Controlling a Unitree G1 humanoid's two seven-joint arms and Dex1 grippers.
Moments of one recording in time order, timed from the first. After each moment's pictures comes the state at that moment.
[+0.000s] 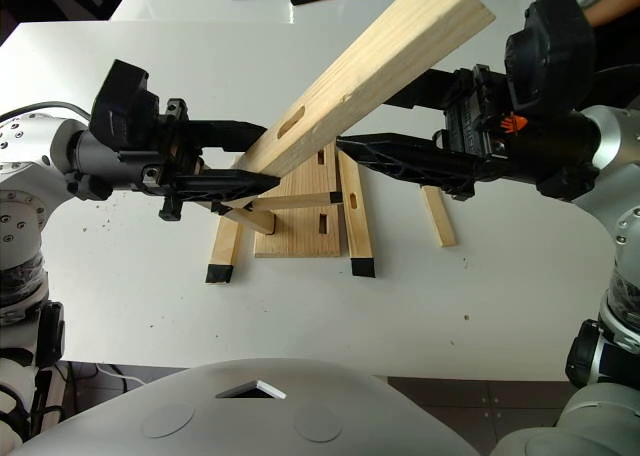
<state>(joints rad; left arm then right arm) -0.43 0.67 0.05 -0.55 -1.00 0.78 -0.99 -0.33 -0.91 -0.31 -0.55 1.38 0.78 0.83</state>
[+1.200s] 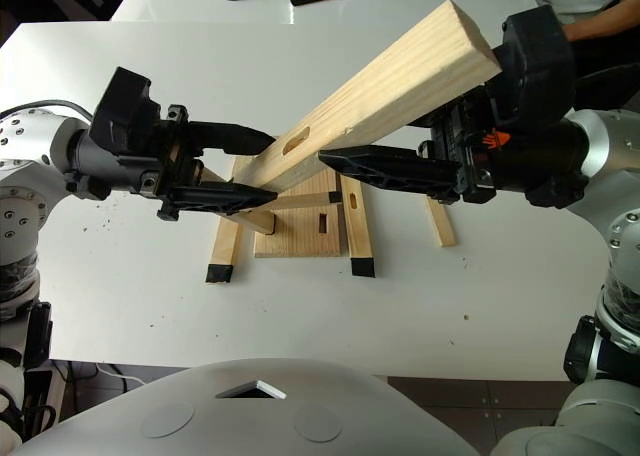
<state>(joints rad) -0.45 0.73 0.00 -0.52 -1.01 0.73 -1.03 -0.34 -0.90 -0.28 -0.60 1.37 0.79 0.82</state>
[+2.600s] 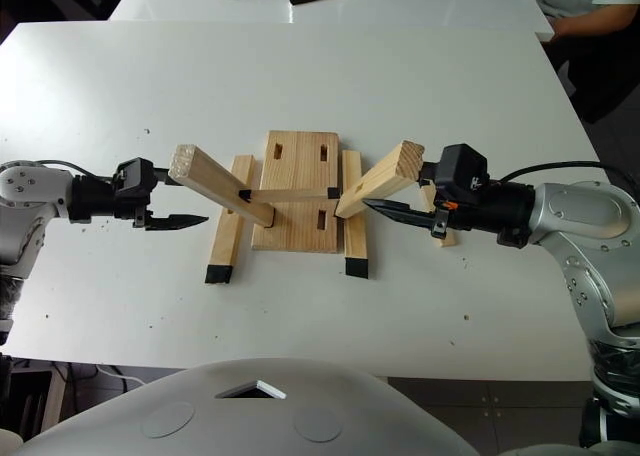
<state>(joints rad) -0.20 0.86 -0.10 -0.01 -0.36 0.15 -1.29 0.05 -0.90 -0.19 -0.58 0.64 0.47 1.00</state>
